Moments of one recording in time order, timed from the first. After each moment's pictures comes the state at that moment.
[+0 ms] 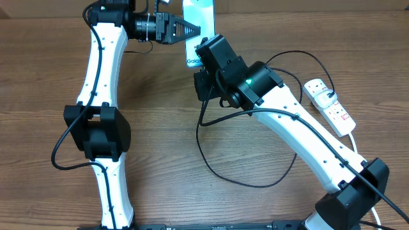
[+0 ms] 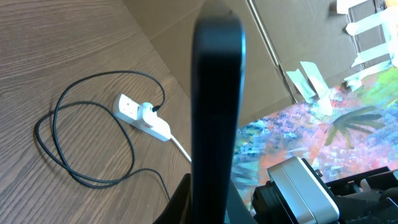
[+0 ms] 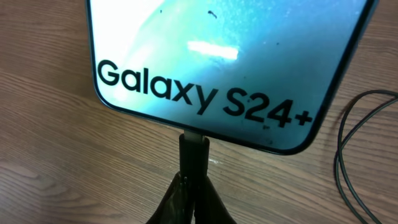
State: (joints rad) left arm -0.07 2.32 2.36 -1.16 1.45 0.11; right arm 0.68 1.77 1.75 -0.92 0.06 0.38
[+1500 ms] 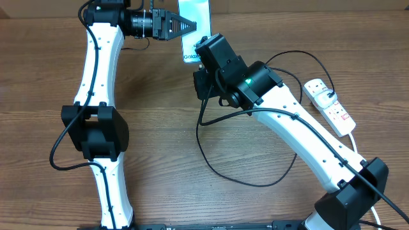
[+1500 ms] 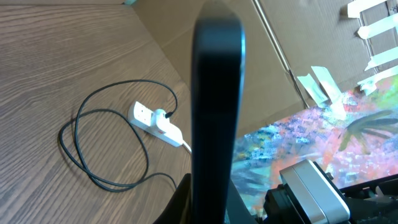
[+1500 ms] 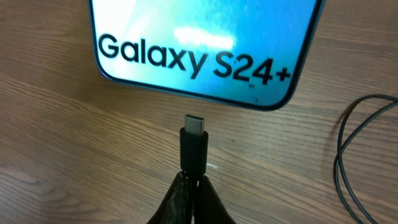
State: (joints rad) left arm -0.05 2.32 2.36 -1.07 1.42 0.05; right arm 0.68 1.78 1.75 -0.90 0.06 0.38
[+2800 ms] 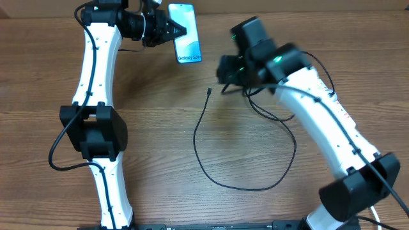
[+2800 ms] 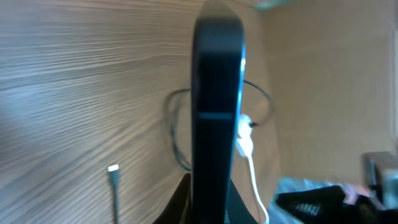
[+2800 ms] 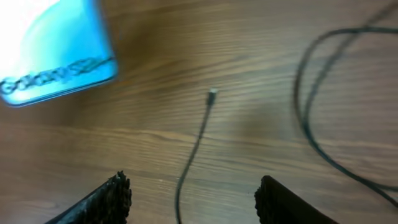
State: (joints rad) left arm -0.03 2.32 2.36 -1.10 0.96 -0.23; right arm 0.47 1.80 1.79 -1.05 -0.07 0.54
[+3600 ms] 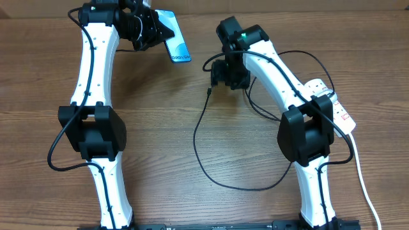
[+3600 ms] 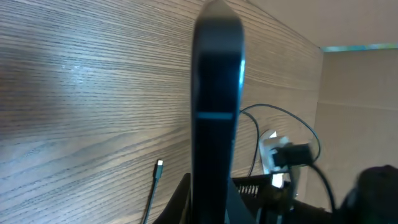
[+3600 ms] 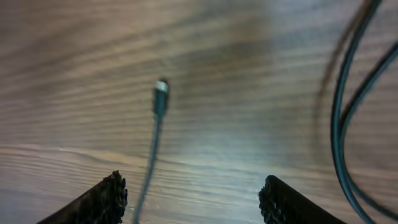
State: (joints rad) left arm -0.02 2.32 2.36 -1.12 0.71 -0.42; right arm 0.42 2.32 2.14 -1.24 -0.16 0.49
